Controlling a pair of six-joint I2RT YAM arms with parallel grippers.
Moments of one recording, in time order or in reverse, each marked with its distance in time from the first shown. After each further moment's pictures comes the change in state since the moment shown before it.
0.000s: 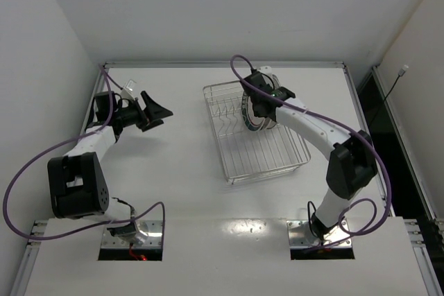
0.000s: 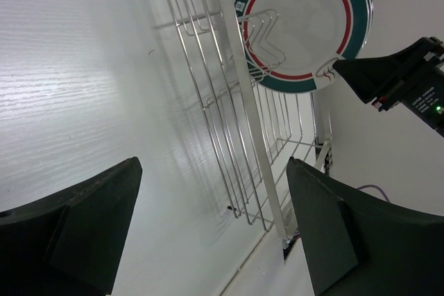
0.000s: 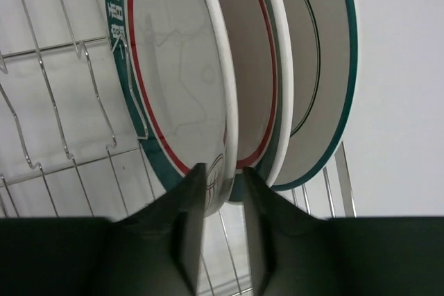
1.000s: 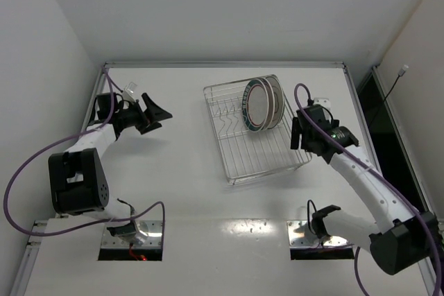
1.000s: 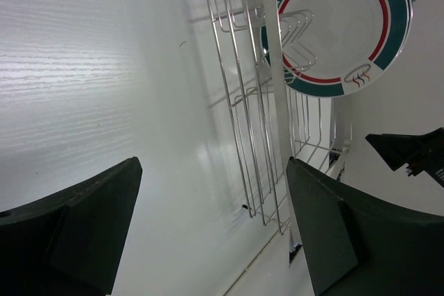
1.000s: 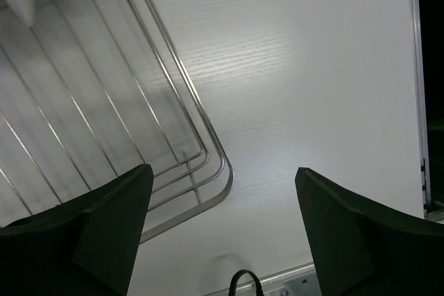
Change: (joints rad) left arm 0.000 0.032 0.021 -0.078 -0.068 0.042; right arm -0.200 -0.644 -0.495 -0.176 -0.088 0.030
